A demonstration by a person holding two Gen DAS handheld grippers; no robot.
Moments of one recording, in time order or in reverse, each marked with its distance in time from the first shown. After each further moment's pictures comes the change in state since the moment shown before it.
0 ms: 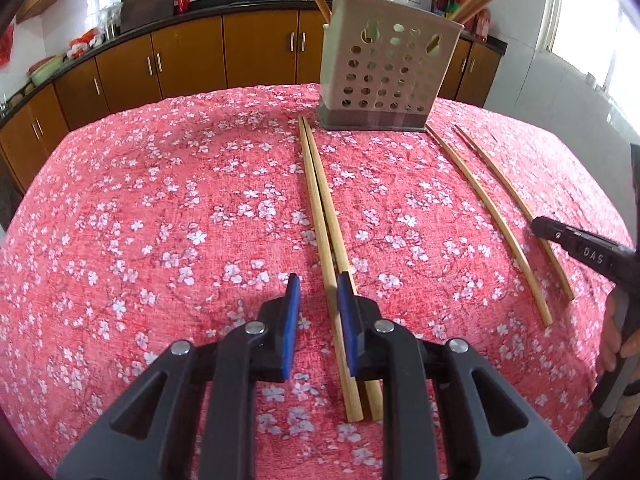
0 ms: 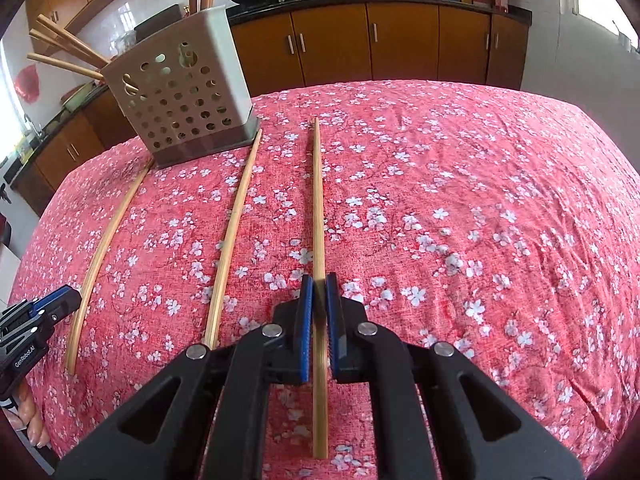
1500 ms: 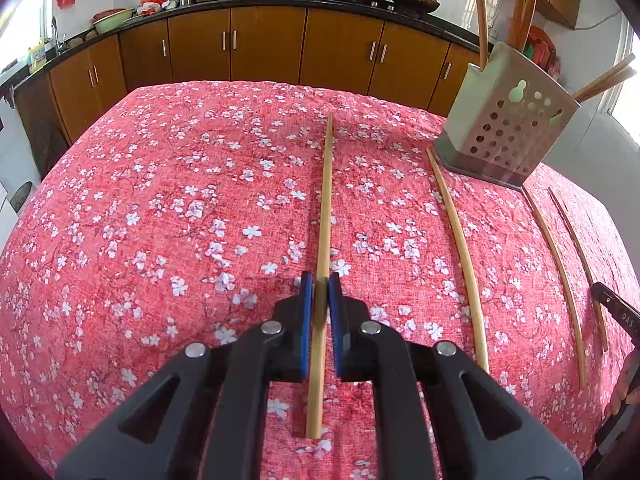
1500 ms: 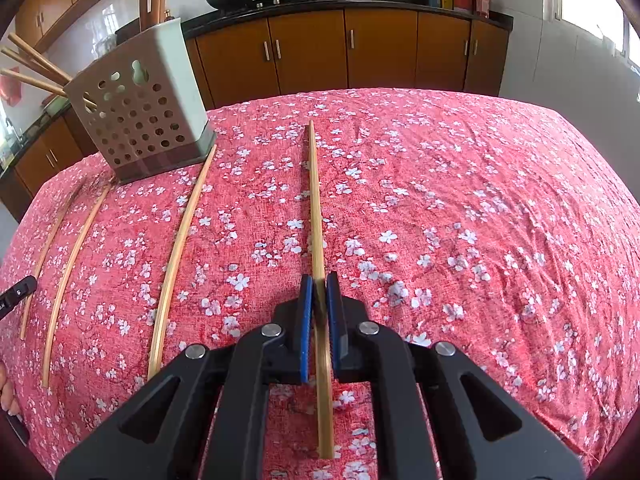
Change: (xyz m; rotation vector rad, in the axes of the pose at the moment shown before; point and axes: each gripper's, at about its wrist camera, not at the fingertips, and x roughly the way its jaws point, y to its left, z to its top) left arm 0.008 0.079 0.015 -0.249 -0.016 0.111; right arm 0.003 -0.024 0.010 0.008 -0.024 -0.084
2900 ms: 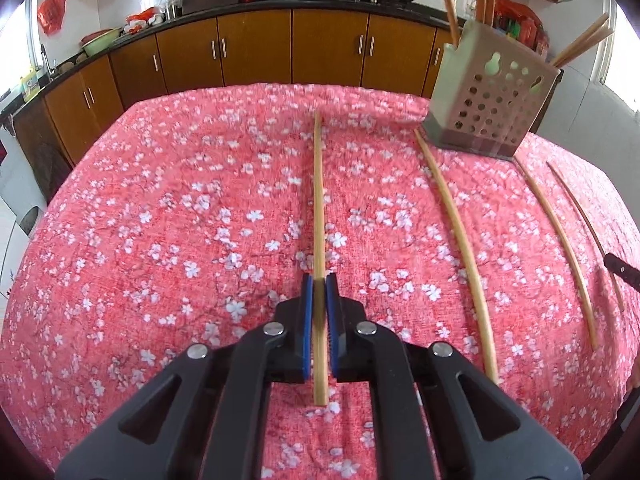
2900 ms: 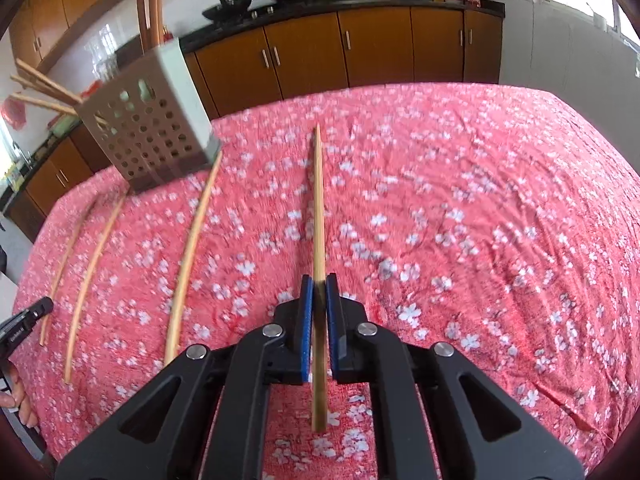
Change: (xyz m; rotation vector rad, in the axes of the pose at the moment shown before) left arm -0.019 -0.008 -0.015 0.093 -0.005 0.030; right arm -0.024 -0.010 -0.008 0.073 -0.030 0.057
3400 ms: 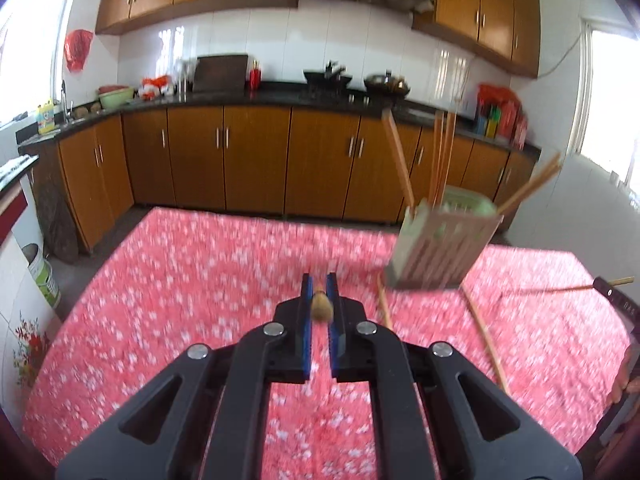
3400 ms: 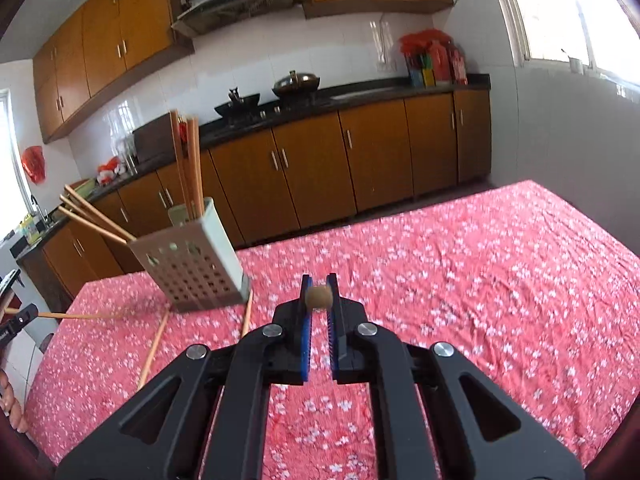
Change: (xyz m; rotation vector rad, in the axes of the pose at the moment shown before) left arm -0.106 0.006 0.062 -0.057 -0.337 -0.057; right arm -0.092 0.000 0.056 0.022 -0.332 0.034
